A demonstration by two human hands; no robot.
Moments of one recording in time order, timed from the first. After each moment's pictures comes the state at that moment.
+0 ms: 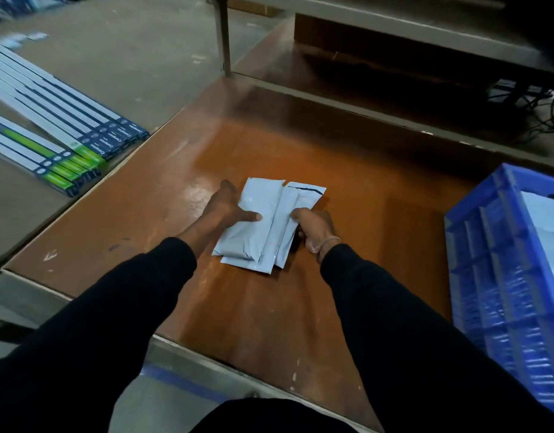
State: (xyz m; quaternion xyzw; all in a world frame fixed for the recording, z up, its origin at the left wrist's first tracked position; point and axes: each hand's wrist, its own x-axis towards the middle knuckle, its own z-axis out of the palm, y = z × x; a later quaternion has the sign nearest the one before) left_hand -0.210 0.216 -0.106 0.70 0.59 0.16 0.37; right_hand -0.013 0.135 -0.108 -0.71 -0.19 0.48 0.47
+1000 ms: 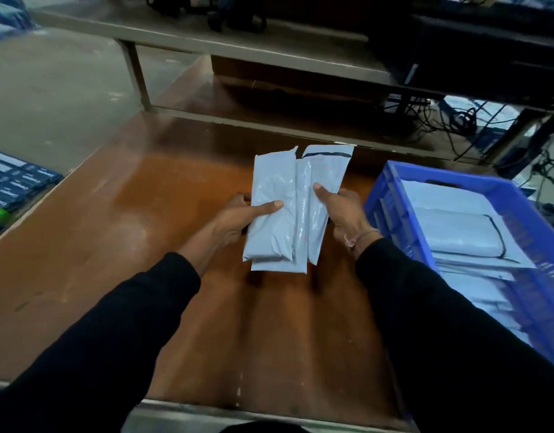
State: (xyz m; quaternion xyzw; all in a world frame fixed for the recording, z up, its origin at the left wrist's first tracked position) left_hand -0.044 0.149 -0.037 0.54 0.39 0.23 0.71; right_hand 0.136 0.041 -0.003 -0.64 -0.23 0.37 0.63
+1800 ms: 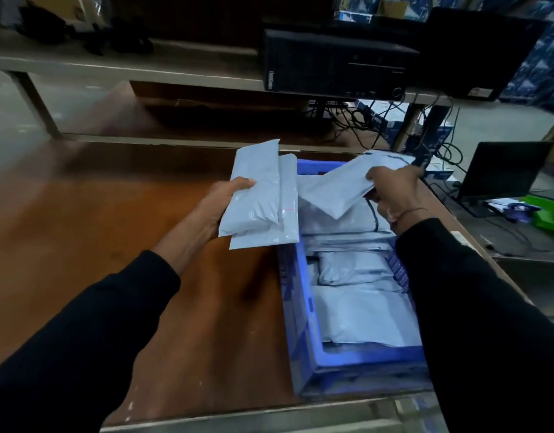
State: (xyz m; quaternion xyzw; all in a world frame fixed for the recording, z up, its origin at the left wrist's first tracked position) left_hand 0.102 0.033 0.030 0.51 0.33 0.21 0.76; right_hand 0.363 -0.140 0.073 -0.68 -0.08 0.15 0.71
